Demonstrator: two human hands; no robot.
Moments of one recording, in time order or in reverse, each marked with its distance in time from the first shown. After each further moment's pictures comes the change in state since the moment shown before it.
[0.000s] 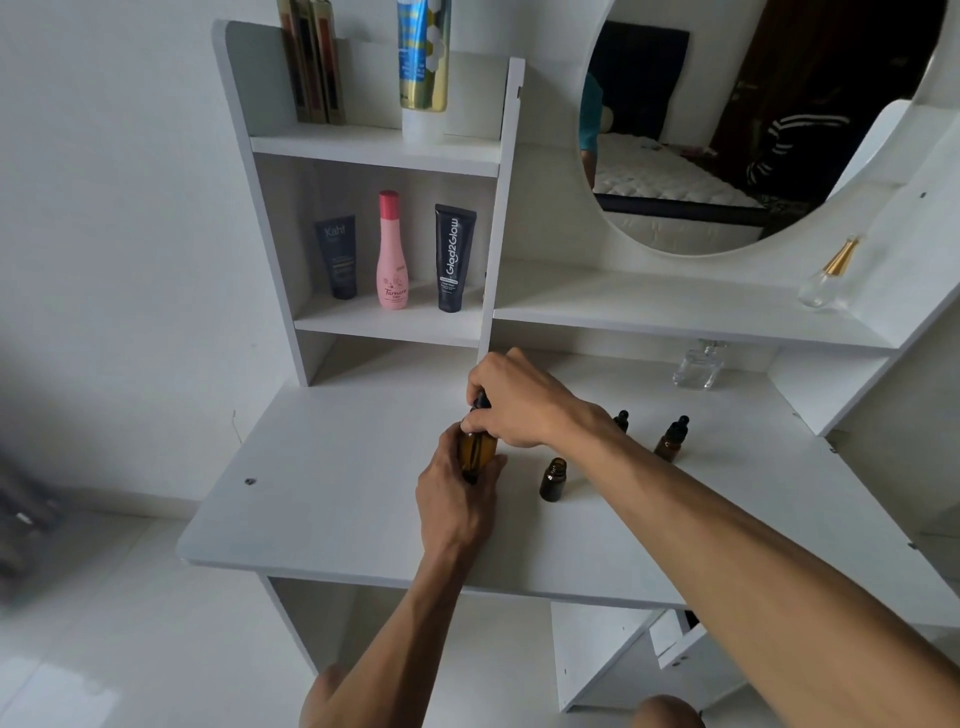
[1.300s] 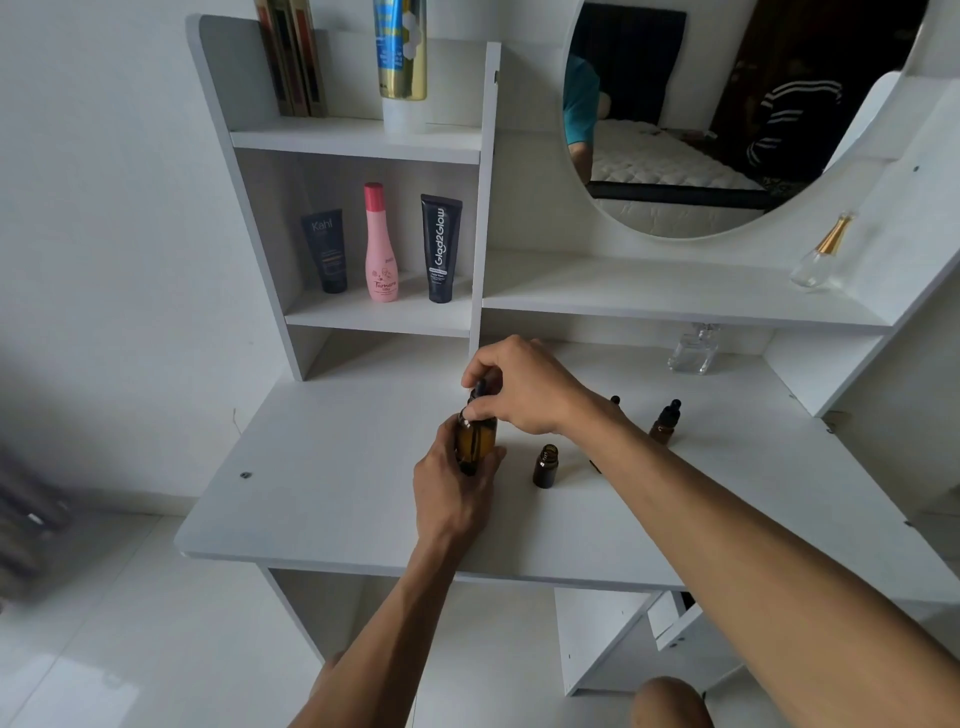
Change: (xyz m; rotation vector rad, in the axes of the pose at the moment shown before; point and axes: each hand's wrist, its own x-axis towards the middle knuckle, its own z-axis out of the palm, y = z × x) left_hand -0.002 0.002 0.000 0.023 -0.037 0.044; right_hand -0.006 0.025 0.001 0.294 0.082 0.001
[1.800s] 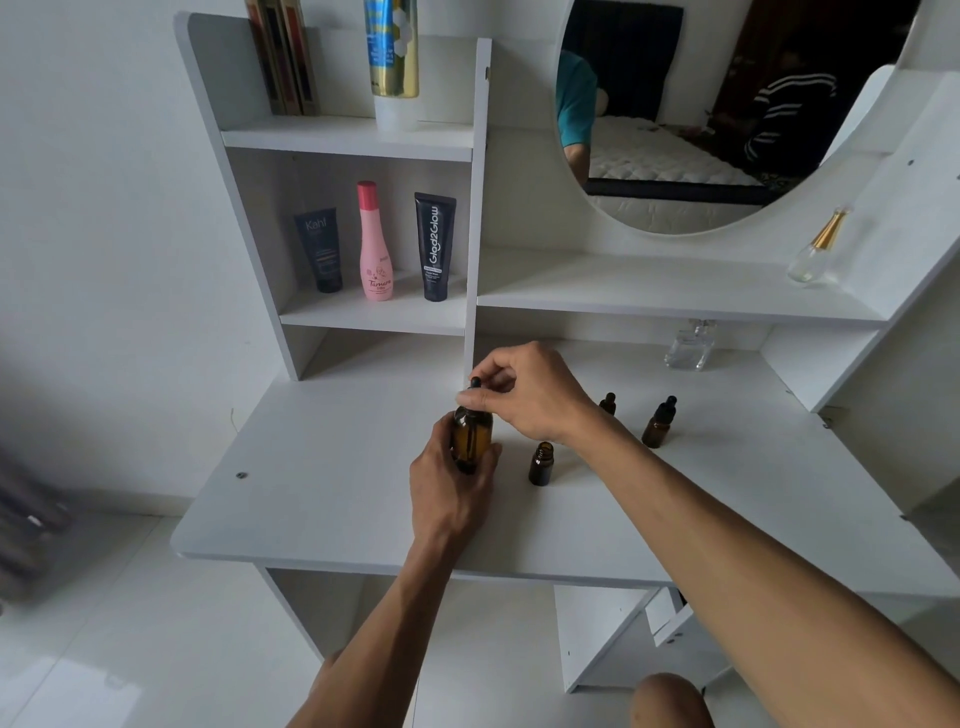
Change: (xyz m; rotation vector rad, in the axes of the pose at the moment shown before) left_hand -0.001 0.000 0.001 0.006 0.015 0.020; right_hand -0.009 0.019 0.010 0.211 0.121 0.051
